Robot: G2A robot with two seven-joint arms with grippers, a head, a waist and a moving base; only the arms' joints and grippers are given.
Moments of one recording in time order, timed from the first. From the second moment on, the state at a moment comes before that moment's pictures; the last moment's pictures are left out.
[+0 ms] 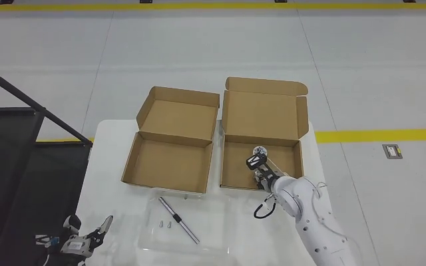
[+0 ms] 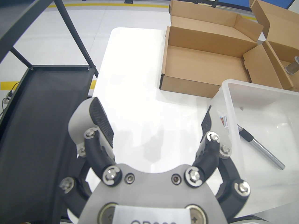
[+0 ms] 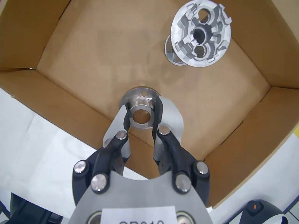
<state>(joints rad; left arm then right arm) 1.89 -1.16 -1.85 -1.80 1.07 -0.17 0.19 -0.88 -1.38 1.21 -1.31 -1.43 -0.22 0.88</state>
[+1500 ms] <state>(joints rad) 1.87 -1.10 -1.87 -2.28 1.92 -0.64 -0.04 -1.48 -1.27 1.23 -2.12 -1.96 -0.63 0.18</state>
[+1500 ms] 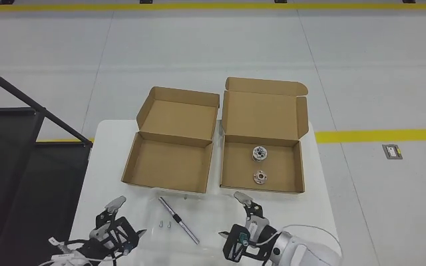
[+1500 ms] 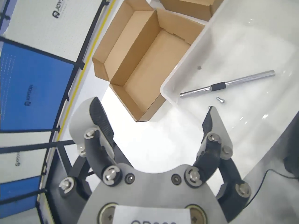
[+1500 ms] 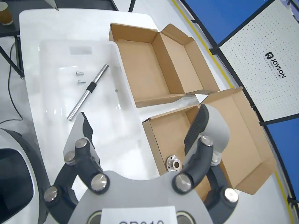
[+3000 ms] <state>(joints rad) 1.46 -0.87 -1.47 -2.09 2.87 -1.01 0.63 -1.66 -1.20 1.45 -2.07 -2.05 -0.70 -0.25</state>
